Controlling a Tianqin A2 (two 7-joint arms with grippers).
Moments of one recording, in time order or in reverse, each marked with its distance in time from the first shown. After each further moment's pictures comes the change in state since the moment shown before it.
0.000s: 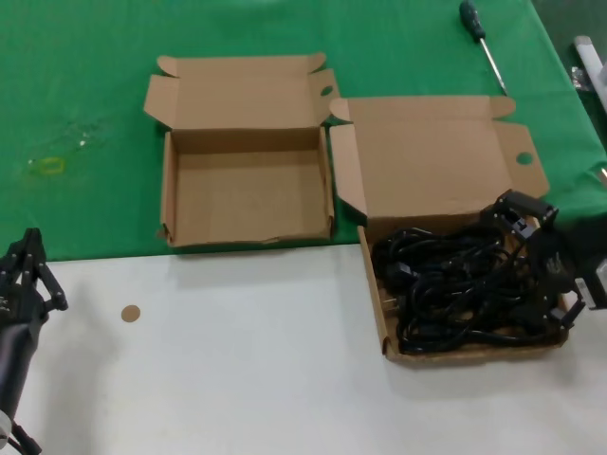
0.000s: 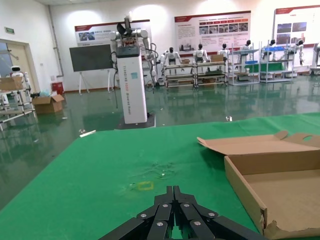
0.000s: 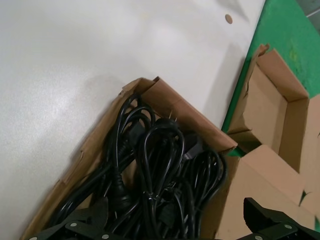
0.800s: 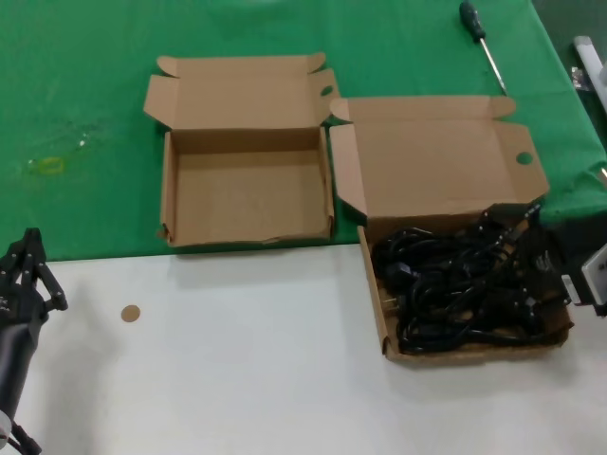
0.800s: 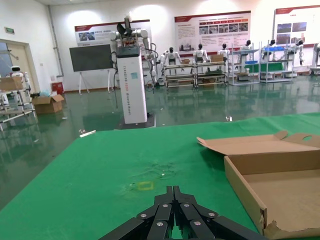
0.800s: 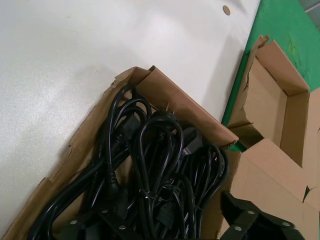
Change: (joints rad) left arm 0.000 0.000 0.000 0.000 0.000 0.000 0.000; right arm 0.027 -0.066 -0.006 -0.098 -0.022 0.016 -0.053
